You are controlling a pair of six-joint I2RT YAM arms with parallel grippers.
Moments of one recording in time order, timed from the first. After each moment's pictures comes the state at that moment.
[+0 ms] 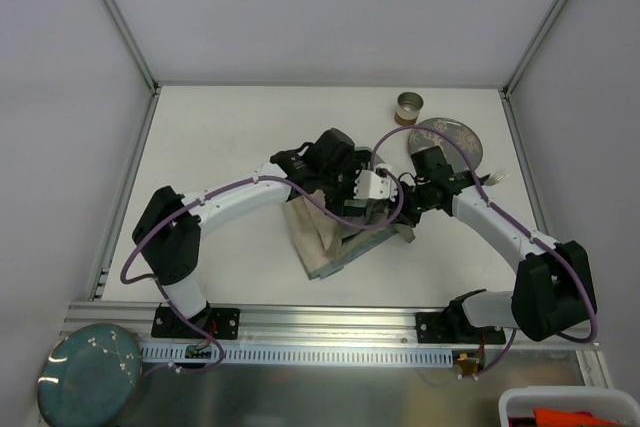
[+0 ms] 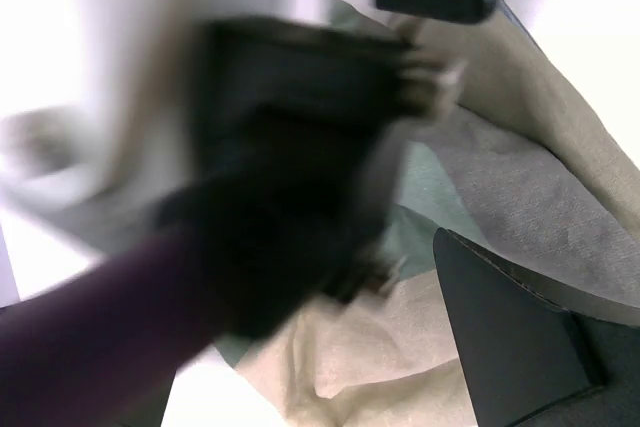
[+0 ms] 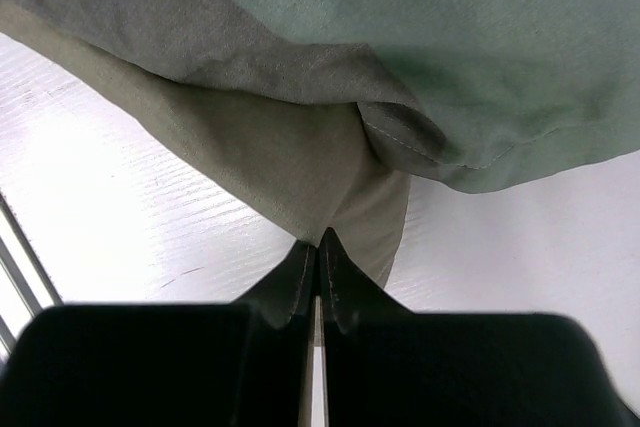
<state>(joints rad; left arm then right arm) -0.87 1.72 1.36 -0.46 0.25 0.85 0.40 1.32 0.89 -0.68 -0.48 -0.72</state>
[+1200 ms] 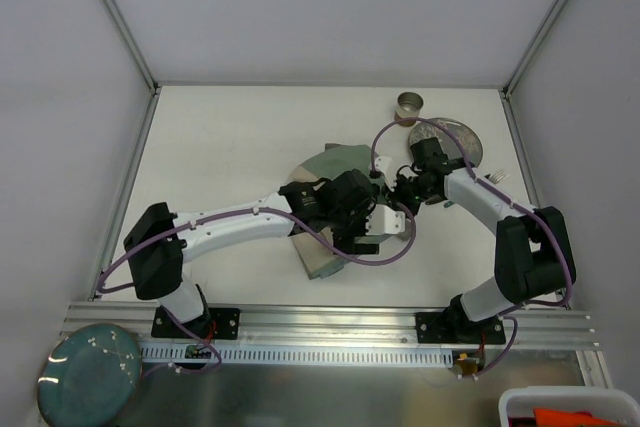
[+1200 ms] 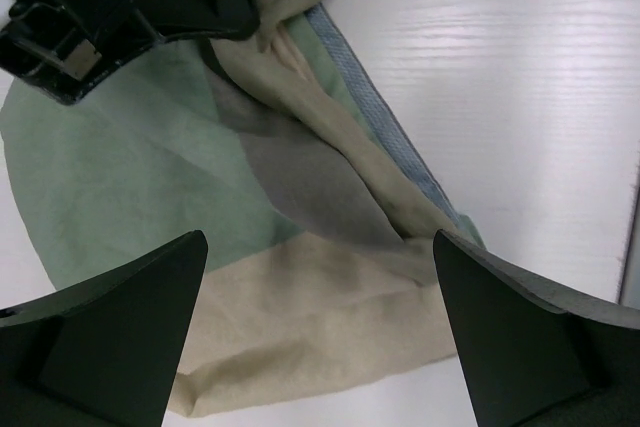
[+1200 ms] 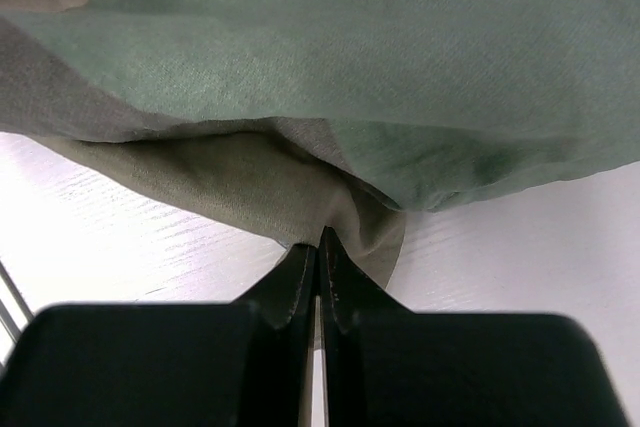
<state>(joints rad) -1.11 1.60 1.29 -0.55 0.09 0.55 0.32 1.52 0.96 -0.67 -0.54 -0.75</state>
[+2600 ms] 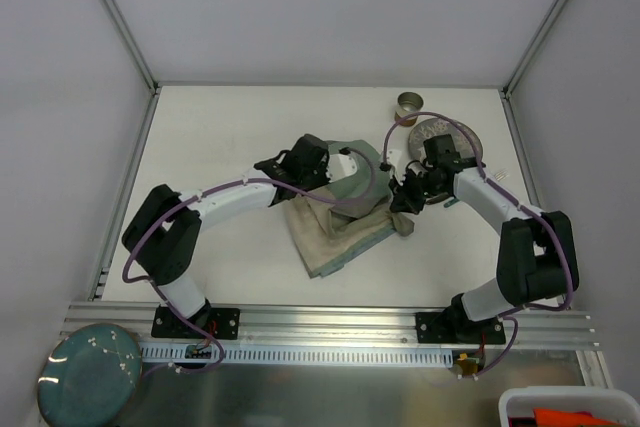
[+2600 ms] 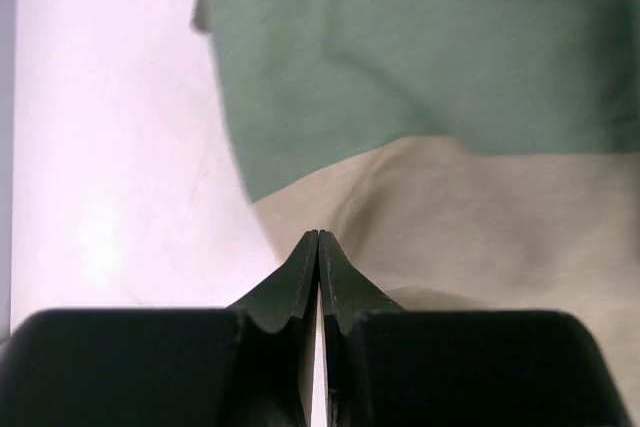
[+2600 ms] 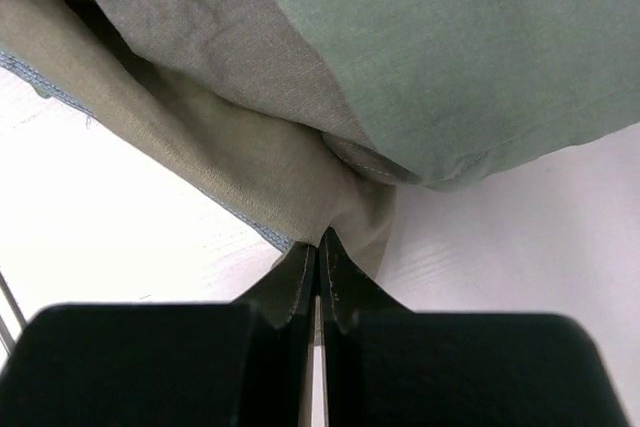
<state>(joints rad) -0.77 1.68 1.14 -0.24 -0.14 0.61 0.25 1.50 0.96 -0.64 -0.63 -0.77</state>
